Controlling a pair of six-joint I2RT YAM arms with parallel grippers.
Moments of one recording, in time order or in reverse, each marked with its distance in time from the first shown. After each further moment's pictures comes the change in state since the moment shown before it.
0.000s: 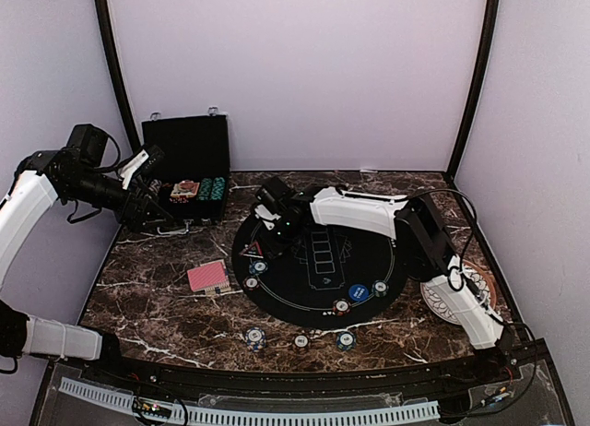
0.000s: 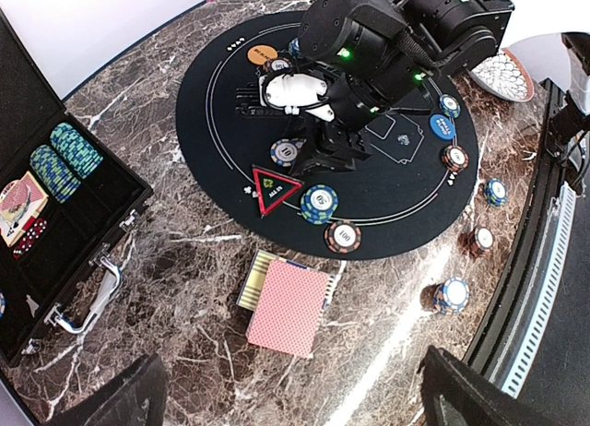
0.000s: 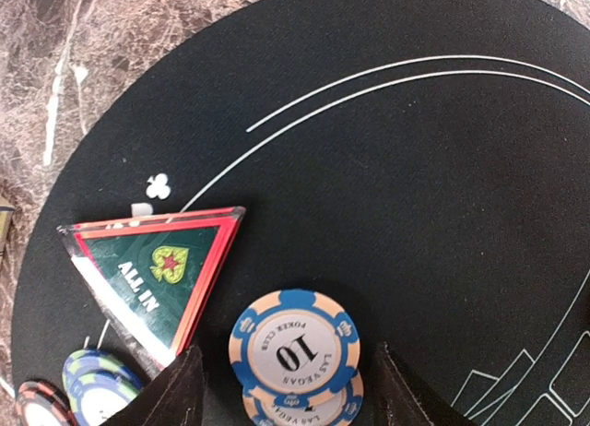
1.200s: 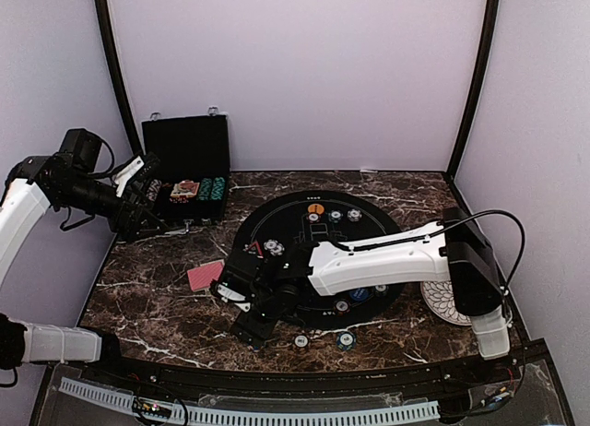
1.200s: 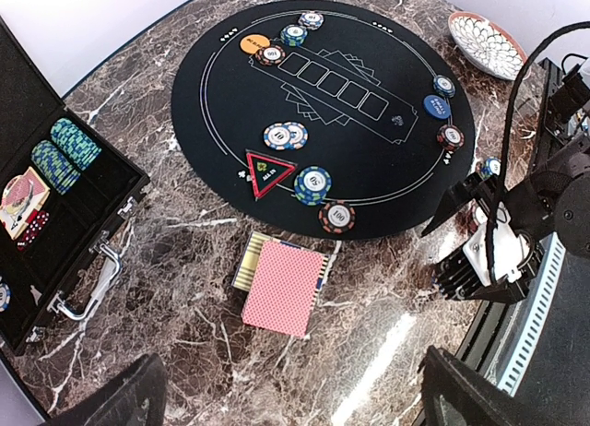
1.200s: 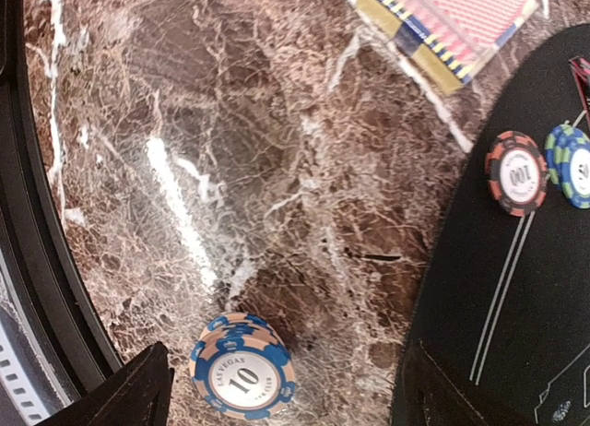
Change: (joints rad) left arm -0.005 -0.067 -0.022 -0.056 -0.024 0.041; right arm 0.431 -0.378 -0.489 0.048 0.026 0.034
